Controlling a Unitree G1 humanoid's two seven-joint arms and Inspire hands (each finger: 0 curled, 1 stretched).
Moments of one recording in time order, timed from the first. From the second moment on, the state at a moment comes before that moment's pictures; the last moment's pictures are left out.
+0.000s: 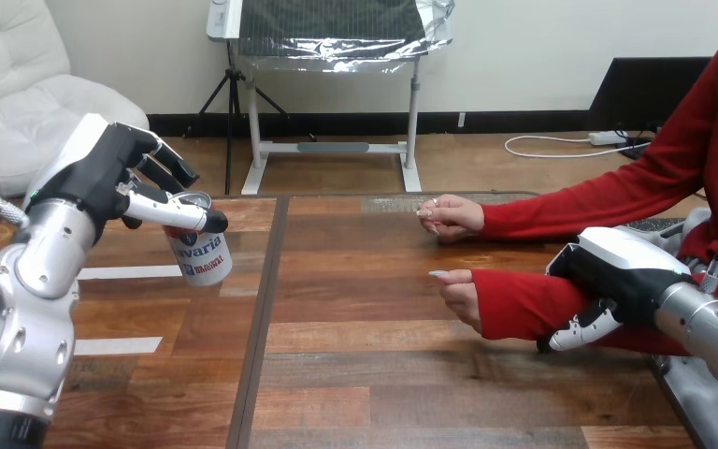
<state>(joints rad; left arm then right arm) -0.44 0.55 -0.06 0.12 0.38 0.42 -0.24 -0.67 -0.63 0.38 1.18 -0.58 -0.56 0.08</state>
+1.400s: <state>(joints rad) -0.46 0.55 -0.06 0.12 0.37 0.41 -0.26 -0.67 -0.63 0.34 1.17 -0.49 -0.65 0.09</state>
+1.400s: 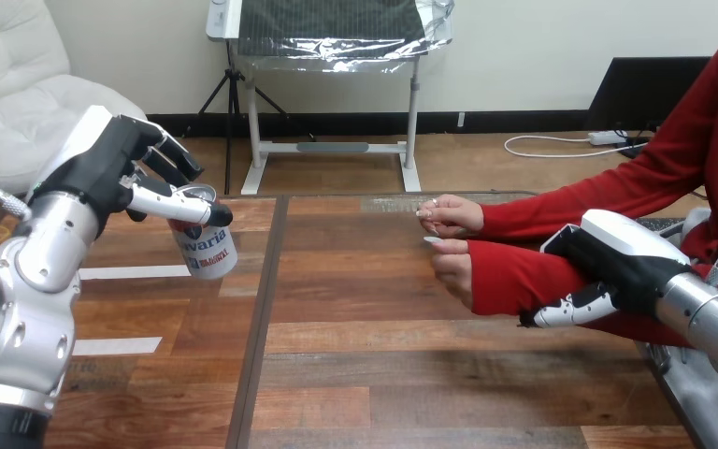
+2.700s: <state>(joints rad) -0.54 0.45 -0.07 0.13 0.35 0.41 -0.25 -0.68 -0.59 0.34 1.13 -0.49 -0.62 0.11</state>
